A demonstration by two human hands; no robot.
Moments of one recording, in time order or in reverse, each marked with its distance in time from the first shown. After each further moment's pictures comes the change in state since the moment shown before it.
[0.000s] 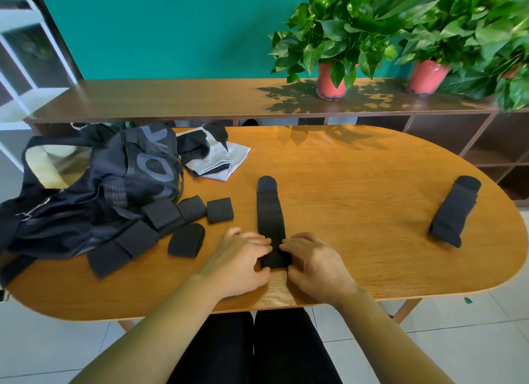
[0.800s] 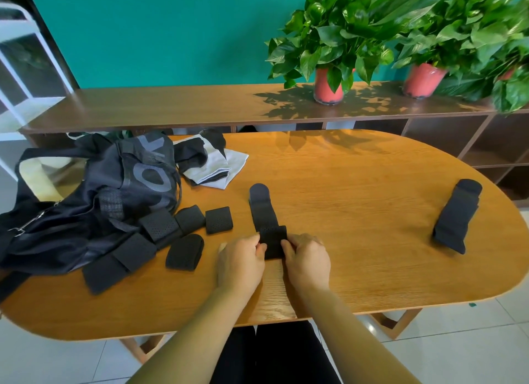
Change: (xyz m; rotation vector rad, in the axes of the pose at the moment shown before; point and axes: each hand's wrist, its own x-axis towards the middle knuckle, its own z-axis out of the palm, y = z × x) left_hand 0.029 0.013 0.023 -0.167 0.369 -0.502; right_hand 0.039 -0.018 0.032 0.116 0.287 0.515
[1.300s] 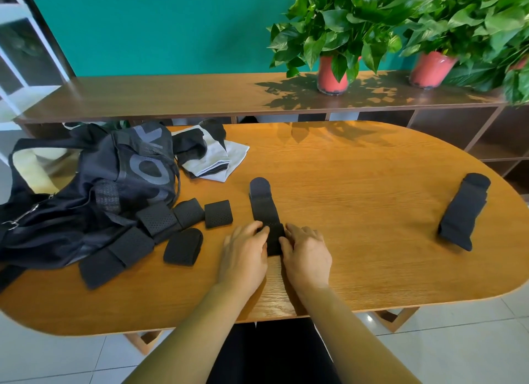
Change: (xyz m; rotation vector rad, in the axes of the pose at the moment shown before) left_hand 0.000 -0.006 0.003 0.124 -0.084 0.180; right_hand -0.001 0.000 0.006 -0.090 0.054 -0.059
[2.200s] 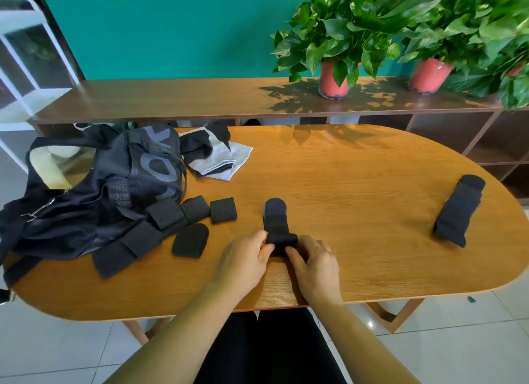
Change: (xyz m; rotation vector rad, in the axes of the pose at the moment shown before) left_hand -0.013 -0.006 -0.014 -0.139 -0.112 0.007; right_hand -0.030 0.018 -0.014 0.243 -0.027 -0.020
